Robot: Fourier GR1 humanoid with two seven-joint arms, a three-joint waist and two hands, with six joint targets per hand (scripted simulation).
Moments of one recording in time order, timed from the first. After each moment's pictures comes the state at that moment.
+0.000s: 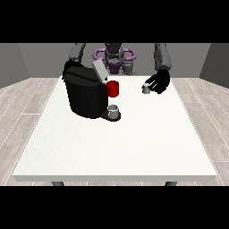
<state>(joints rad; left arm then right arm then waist) -0.76 0.44 0.04 -0.59 -0.59 0.00 -0.33 -0.24 -0.03 -0.04 -1.34 -0.02 -0.15 -0.06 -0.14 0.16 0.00</state>
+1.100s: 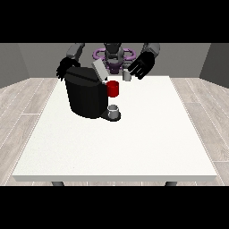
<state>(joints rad) -1.03 0.44 0.10 -0.66 -0.59 -0.12 -0.15 -0.29 -0.03 -0.04 -1.33 -0.03 -0.14 -0.05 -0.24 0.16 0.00</state>
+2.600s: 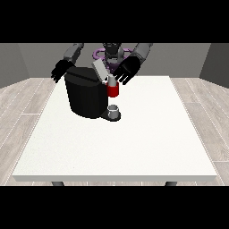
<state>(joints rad) -1.16 0.42 0.10 -0.63 -0.64 -0.12 -0.12 -0.33 -0.05 -0.06 -1.36 -0.04 -0.15 -0.06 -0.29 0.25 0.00</state>
